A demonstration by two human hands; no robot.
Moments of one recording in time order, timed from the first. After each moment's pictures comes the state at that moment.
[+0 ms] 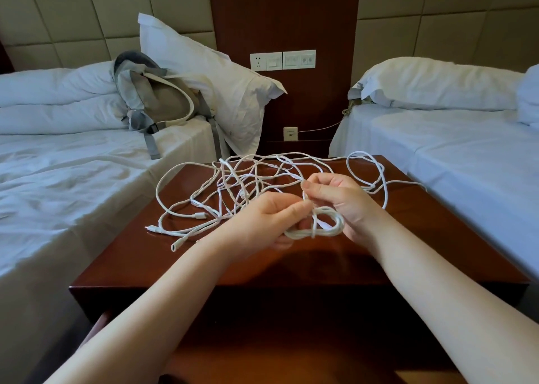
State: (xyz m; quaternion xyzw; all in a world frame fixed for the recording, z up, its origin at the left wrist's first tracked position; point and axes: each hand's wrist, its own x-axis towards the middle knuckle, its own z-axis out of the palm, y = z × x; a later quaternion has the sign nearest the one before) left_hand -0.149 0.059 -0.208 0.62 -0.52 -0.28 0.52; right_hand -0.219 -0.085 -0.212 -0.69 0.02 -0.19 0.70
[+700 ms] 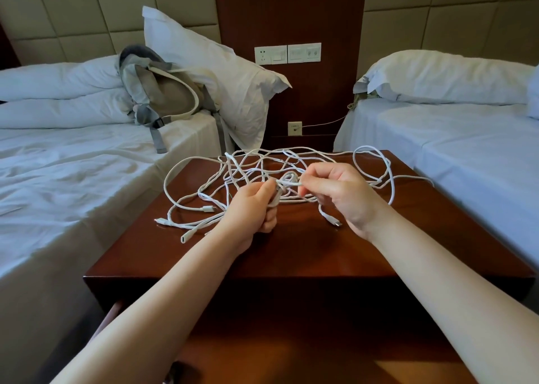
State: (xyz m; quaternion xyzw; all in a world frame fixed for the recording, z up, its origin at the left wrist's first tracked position) left_hand -0.120 0.054 -0.225 0.68 -0.29 -0.21 0.64; right_hand -0.224 -0.070 -0.201 -0.80 -0.01 -0.23 0.56
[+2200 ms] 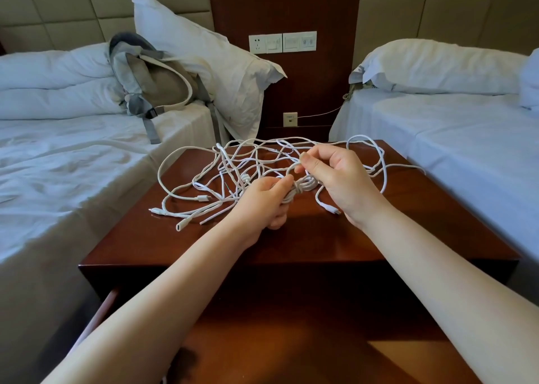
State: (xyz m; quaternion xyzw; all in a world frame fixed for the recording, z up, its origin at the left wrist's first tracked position) left_hand -0.141 0.048 -0.223 0.68 -0.34 -0.26 0.60; right_hand -0.222 -0.068 -0.206 -0.79 0.02 -0.34 0.51
